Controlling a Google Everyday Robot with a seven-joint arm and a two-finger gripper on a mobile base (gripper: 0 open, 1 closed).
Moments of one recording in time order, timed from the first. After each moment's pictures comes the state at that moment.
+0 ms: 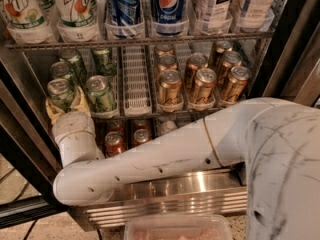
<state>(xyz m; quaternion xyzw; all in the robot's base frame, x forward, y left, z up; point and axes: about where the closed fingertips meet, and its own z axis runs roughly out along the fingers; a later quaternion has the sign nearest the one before) 0.590 0.241 0.845 -0.17 0.61 0.09 0.77</state>
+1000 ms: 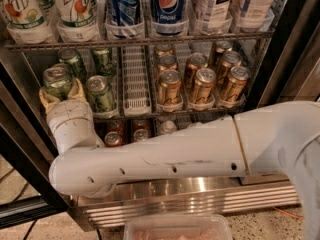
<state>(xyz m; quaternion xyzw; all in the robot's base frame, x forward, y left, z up) 0.579 0.238 0.882 -0.15 0.65 0.15 0.73</state>
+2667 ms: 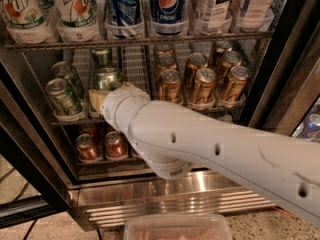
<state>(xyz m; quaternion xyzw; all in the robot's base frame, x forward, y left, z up) 0.555 0.118 0.885 -0.18 0.77 0.20 0.58</state>
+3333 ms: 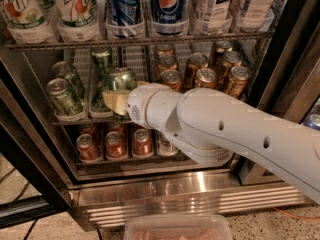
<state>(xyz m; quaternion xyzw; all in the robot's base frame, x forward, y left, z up) 0.545 0.086 0.891 -0.24 0.76 0.25 0.55</state>
